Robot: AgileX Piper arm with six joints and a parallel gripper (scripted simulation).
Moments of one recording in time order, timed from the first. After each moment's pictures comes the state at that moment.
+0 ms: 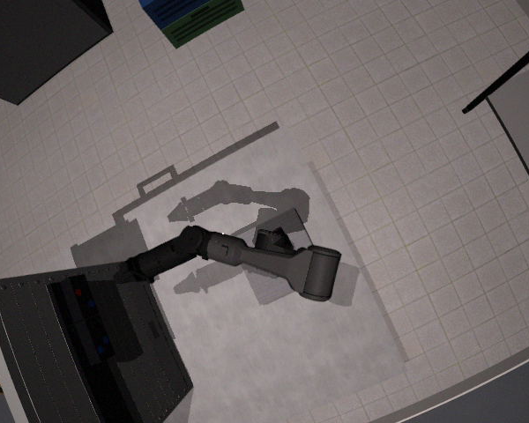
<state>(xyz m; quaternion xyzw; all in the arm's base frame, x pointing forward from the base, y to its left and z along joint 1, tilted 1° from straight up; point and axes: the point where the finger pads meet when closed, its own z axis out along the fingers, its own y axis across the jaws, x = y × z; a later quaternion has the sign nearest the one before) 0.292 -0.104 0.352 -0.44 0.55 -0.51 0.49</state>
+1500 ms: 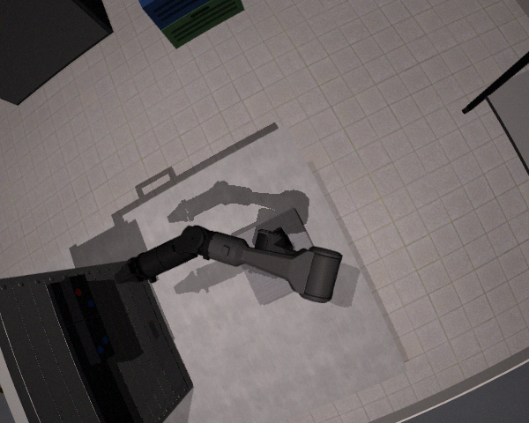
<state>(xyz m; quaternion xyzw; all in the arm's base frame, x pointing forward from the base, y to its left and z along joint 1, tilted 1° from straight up) 0.289 -0.103 0.350 -0.47 0.53 -0.53 0.46</state>
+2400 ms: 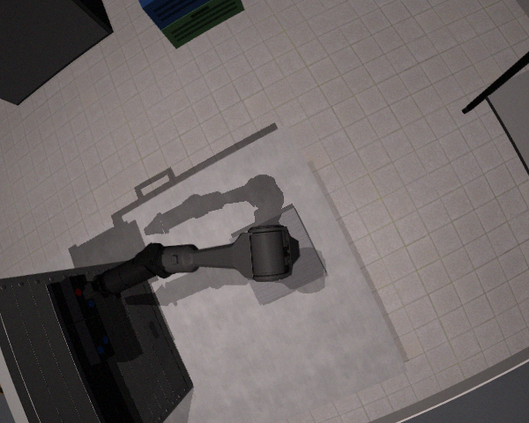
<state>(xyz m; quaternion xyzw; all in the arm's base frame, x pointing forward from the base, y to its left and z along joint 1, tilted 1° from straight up) 0.393 -0.116 0.350 -0.47 0.53 -0.53 0.46</state>
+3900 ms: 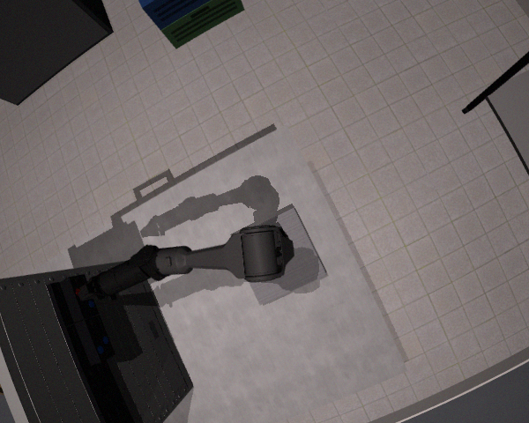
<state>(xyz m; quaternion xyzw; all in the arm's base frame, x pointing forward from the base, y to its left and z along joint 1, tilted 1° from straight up) 0.407 -0.120 0.350 -0.47 0.53 -0.53 0.46</state>
